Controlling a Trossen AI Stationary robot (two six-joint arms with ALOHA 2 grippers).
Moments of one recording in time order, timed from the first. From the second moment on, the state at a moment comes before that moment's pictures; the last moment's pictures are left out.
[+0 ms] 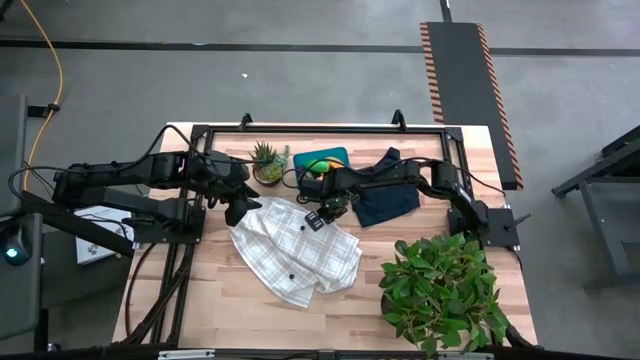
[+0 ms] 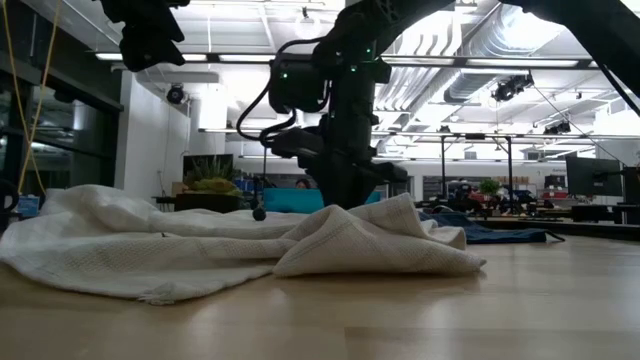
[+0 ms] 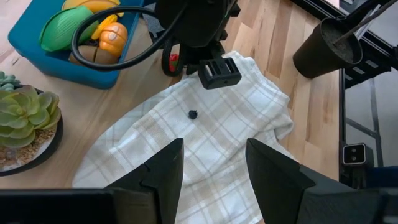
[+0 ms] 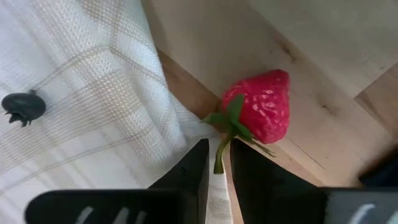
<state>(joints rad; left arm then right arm) 0.20 0.89 0.91 -0.79 0.09 -0.42 -0.09 2.22 1.72 -0.94 -0.13 0.80</state>
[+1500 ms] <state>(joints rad) 0.20 0.89 0.91 -0.79 0.09 -0.40 -0.13 2.19 2.11 -1.21 0.05 0.62</state>
